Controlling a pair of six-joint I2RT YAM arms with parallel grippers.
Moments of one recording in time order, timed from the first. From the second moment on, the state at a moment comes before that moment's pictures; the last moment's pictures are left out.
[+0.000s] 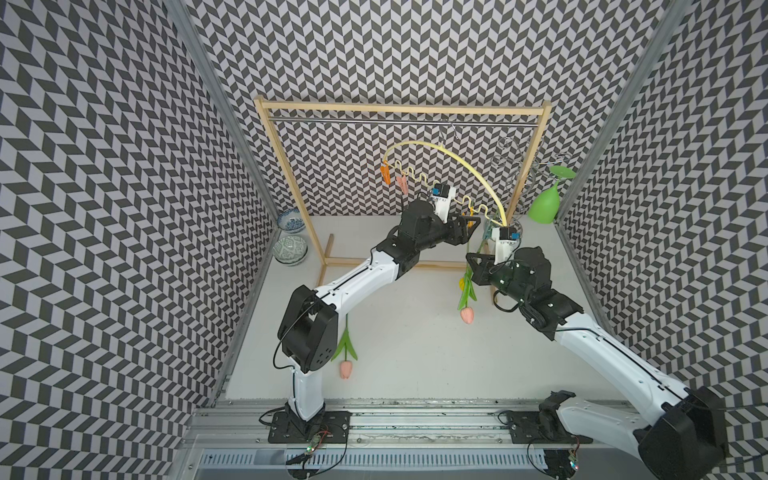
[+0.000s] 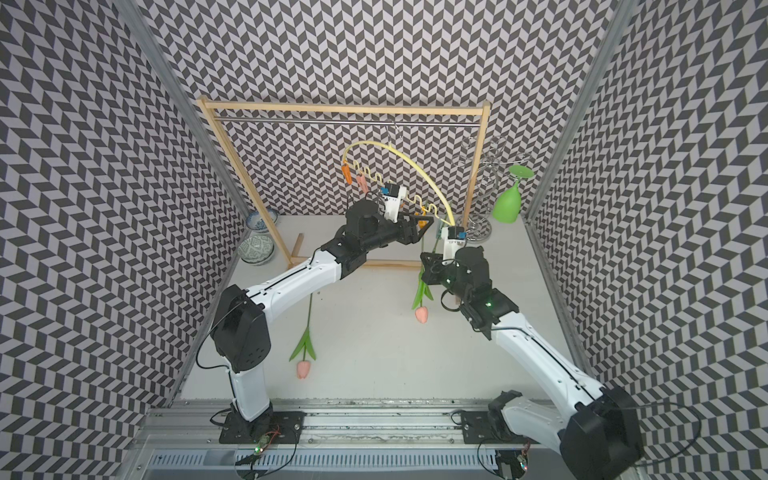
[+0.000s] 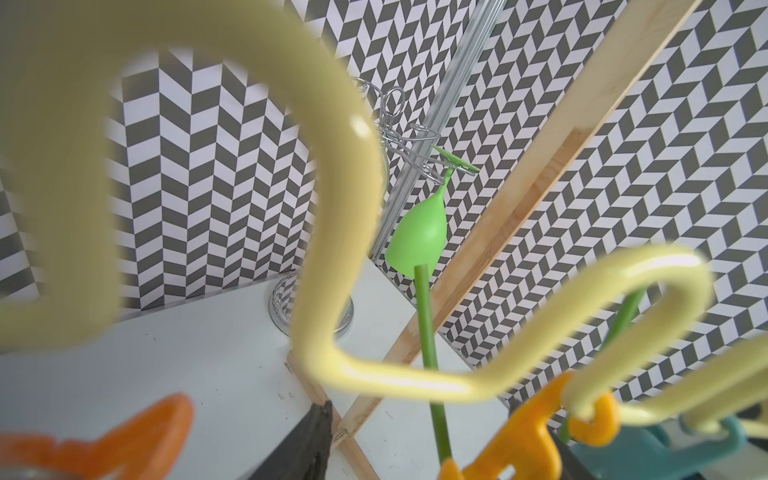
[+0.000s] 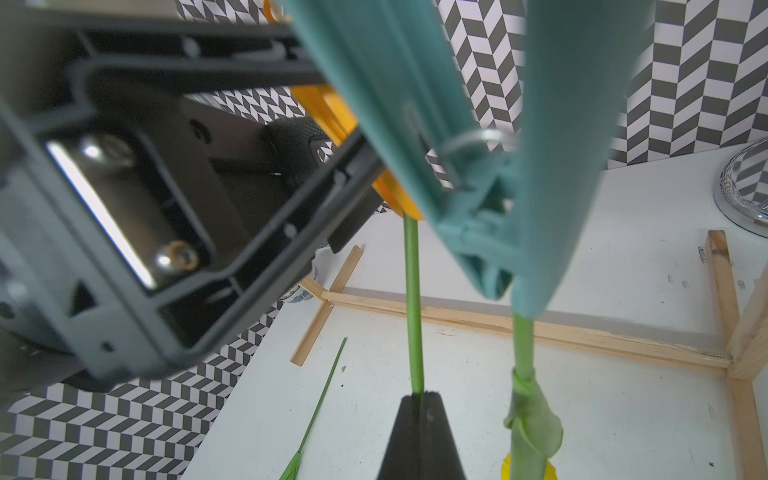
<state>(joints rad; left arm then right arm) -0.70 1.90 1.65 0.15 0.31 -0.44 0.44 1.14 0.86 -0.01 -0.14 0.50</state>
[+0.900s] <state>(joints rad) -0.70 1.90 1.58 0.18 0.28 -0.40 0.44 1.14 0.86 -0.01 -0.09 0.50</state>
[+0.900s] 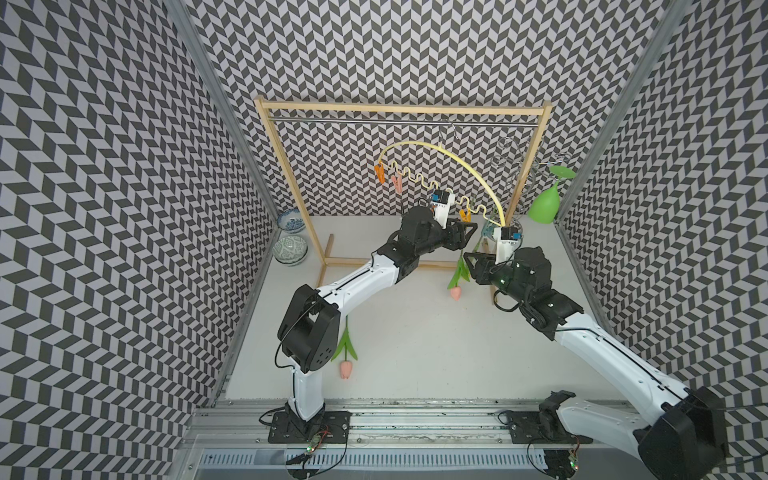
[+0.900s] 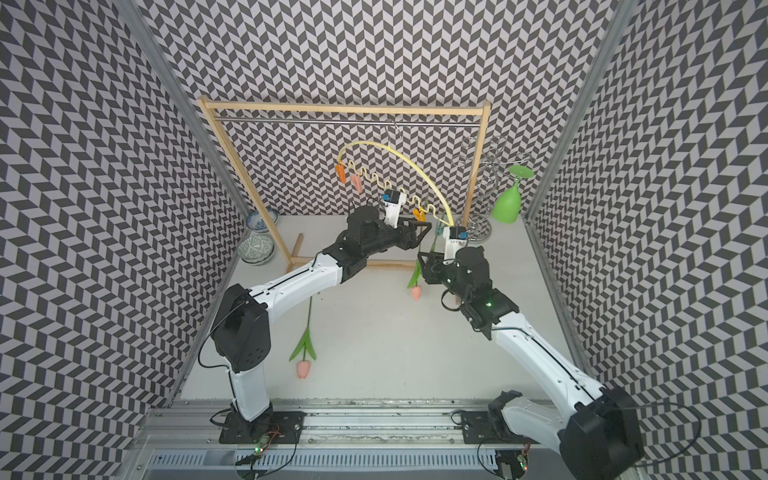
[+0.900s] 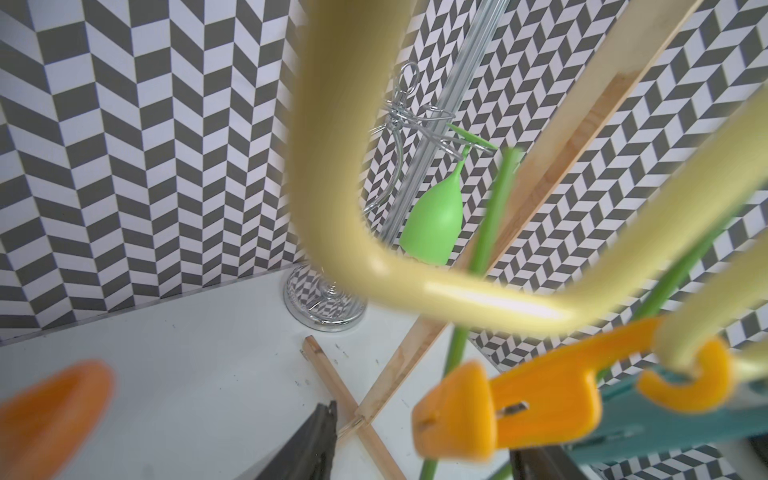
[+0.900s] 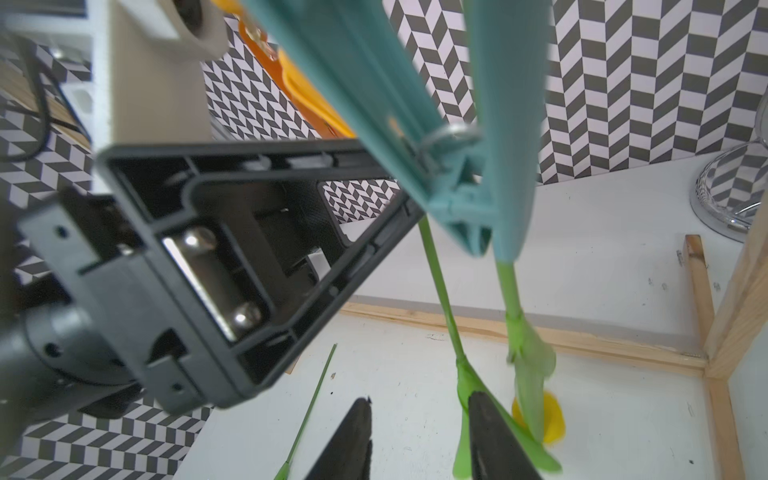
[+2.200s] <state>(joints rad) -0.69 1.65 1.24 0.14 0.07 -0.38 0.42 0.99 0.81 -0.12 -0.09 0.53</state>
